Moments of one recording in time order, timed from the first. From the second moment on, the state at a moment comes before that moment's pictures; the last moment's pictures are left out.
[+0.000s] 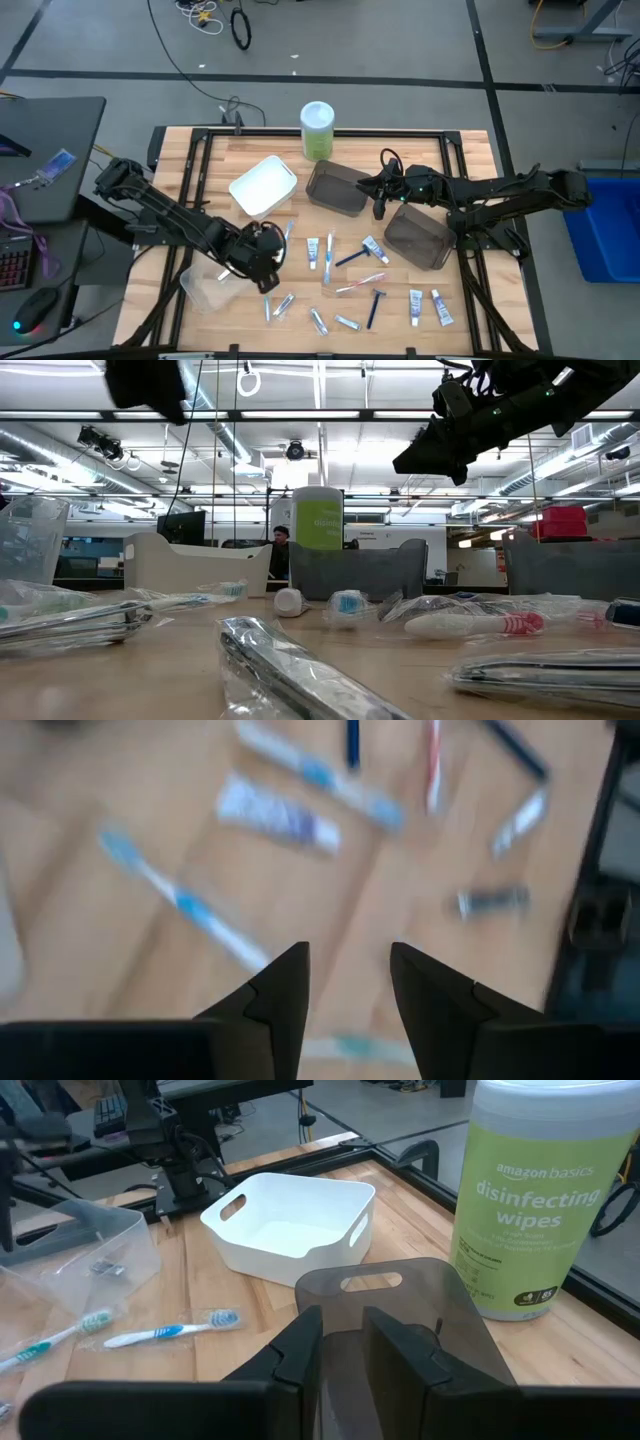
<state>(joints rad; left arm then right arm) -0.51 1.44 1.17 -0.75 -0.34 -0.89 -0.13 1.13 0.54 0.27 0.16 0.20</state>
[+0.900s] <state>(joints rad) -0.39 1.66 1.17 -0.49 -0.43 -0.63 -0.13 1.13 0.54 0.28 0.16 0.20</state>
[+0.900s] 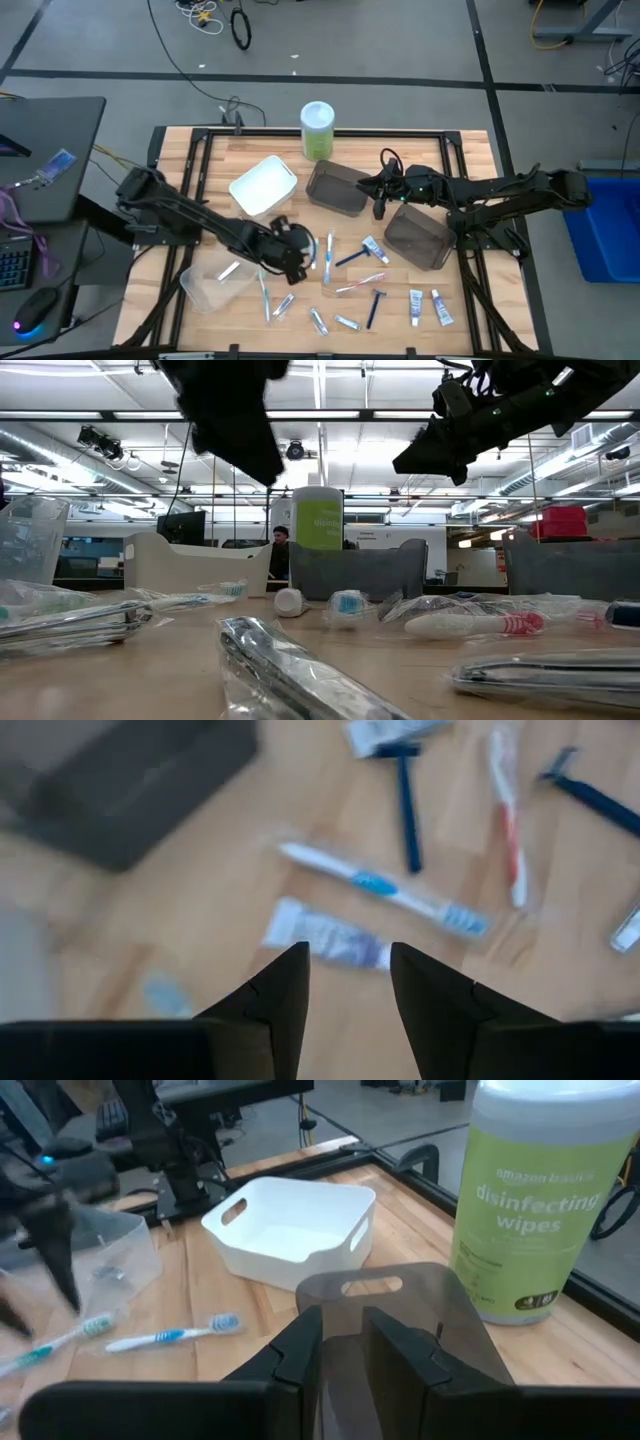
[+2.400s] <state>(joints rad) -0.30 1.93 1.17 -0.35 -0.32 -1.26 -0.13 1.13 0.54 0.29 0.15 0.22</state>
